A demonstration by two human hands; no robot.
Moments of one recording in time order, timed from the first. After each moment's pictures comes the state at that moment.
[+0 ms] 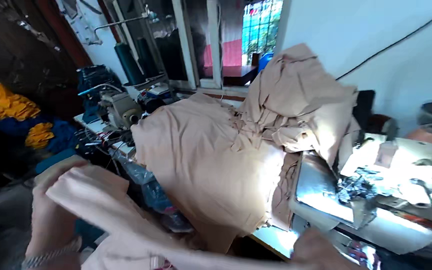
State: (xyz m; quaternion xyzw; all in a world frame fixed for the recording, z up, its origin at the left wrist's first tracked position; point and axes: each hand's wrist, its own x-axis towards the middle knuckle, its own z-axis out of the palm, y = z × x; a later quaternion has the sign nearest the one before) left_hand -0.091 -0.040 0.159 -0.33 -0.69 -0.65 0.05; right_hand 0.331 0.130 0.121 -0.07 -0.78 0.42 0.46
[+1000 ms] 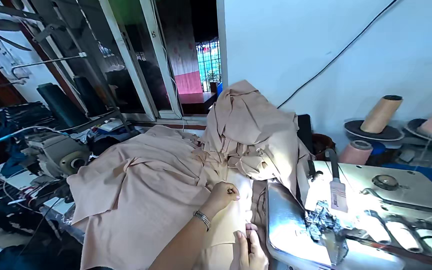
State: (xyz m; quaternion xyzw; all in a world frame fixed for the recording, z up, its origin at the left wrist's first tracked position) left_hand 0.070 0.352 0.048 -0.64 -0.64 -0.27 -0.33; right_hand 0.208 0.225 -0.024 -0.51 -0.59 0.27 0.56
